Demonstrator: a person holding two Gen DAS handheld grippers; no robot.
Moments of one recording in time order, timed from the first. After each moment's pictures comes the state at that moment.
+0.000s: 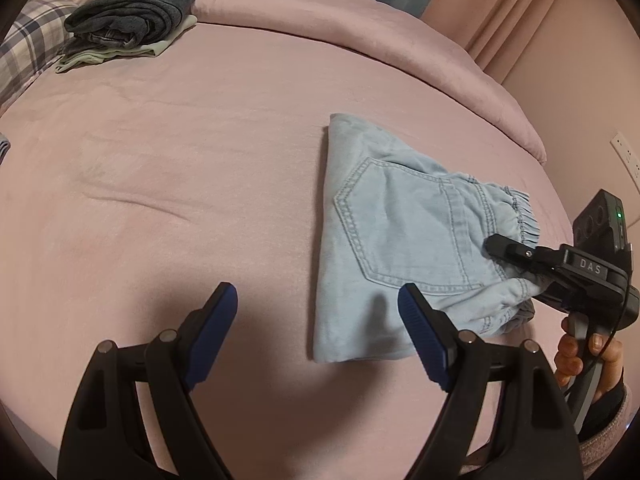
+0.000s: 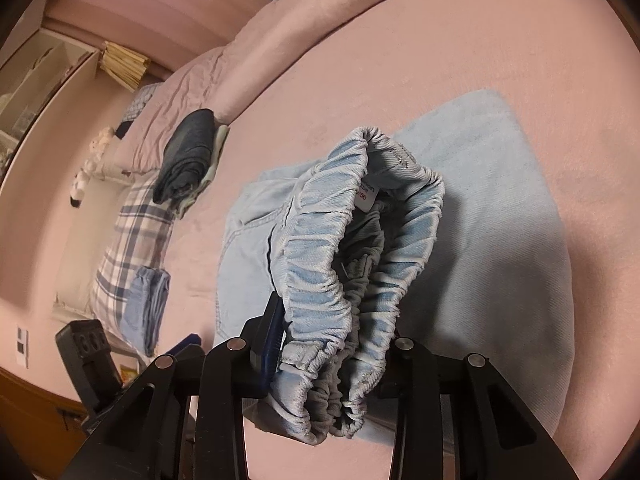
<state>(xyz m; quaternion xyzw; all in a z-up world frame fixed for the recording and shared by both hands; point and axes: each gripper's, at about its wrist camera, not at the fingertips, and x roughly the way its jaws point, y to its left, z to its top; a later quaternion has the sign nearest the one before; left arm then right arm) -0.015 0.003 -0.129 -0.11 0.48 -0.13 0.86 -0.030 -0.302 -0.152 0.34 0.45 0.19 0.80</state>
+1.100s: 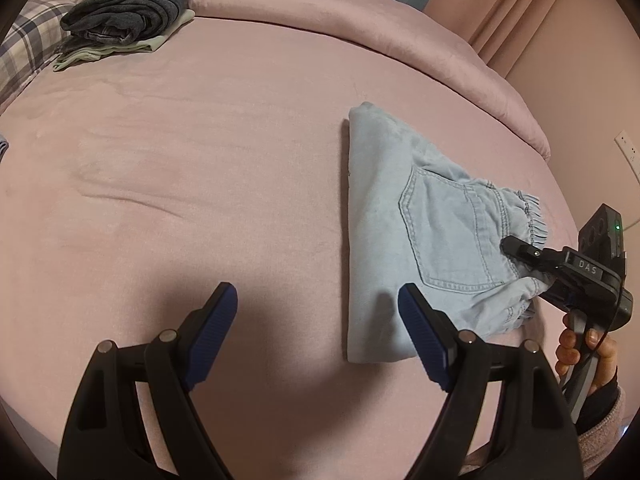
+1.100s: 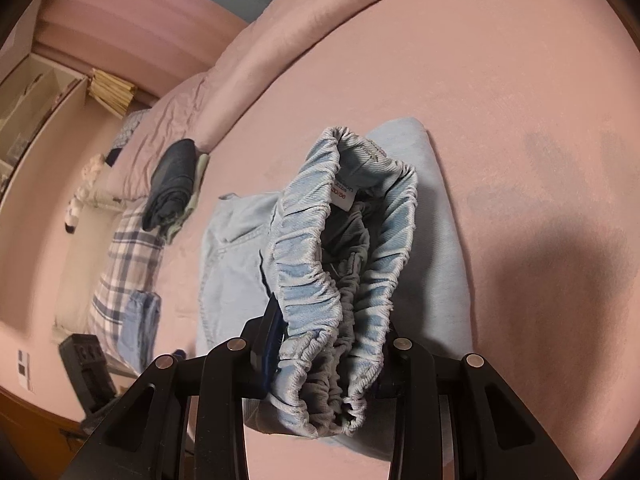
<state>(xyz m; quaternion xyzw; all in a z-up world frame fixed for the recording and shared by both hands) -0.016 -0.006 -0.129 -0.10 0.49 -0.12 0.86 -0.031 -0.342 -0.160 0.35 0.44 0.16 0.81</state>
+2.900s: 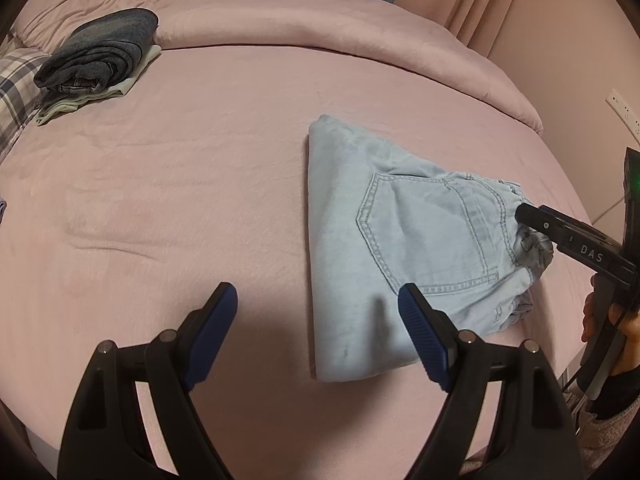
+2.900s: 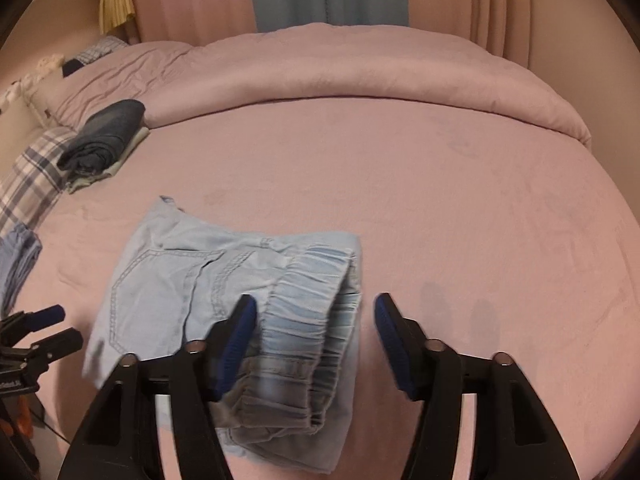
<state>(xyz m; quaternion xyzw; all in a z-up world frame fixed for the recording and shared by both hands) -0.008 -0.037 -0.113 -0.03 0.48 -0.14 0.87 -0.037 -0.323 -0.095 0.07 0.41 0.00 0.91</state>
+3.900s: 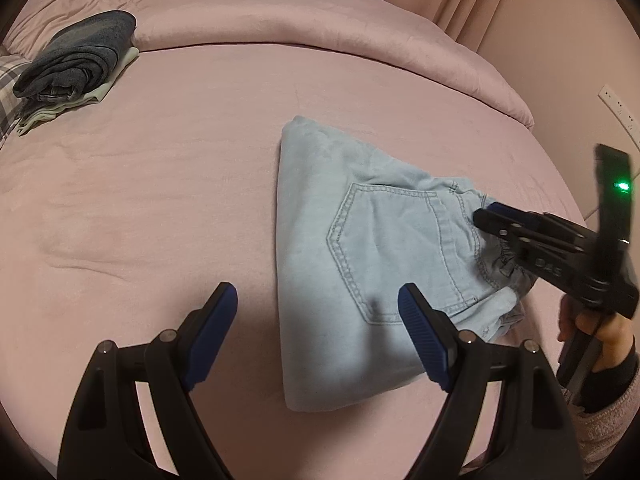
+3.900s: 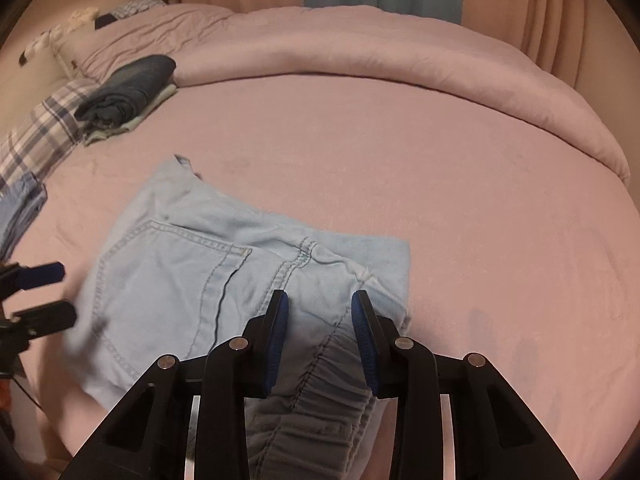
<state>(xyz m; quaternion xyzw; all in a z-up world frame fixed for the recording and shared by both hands) 0.007 -0.058 -0.113 -0.03 0.48 -0.16 0.86 -0.013 -0.291 -0.114 0.01 0.43 0.07 0.90</state>
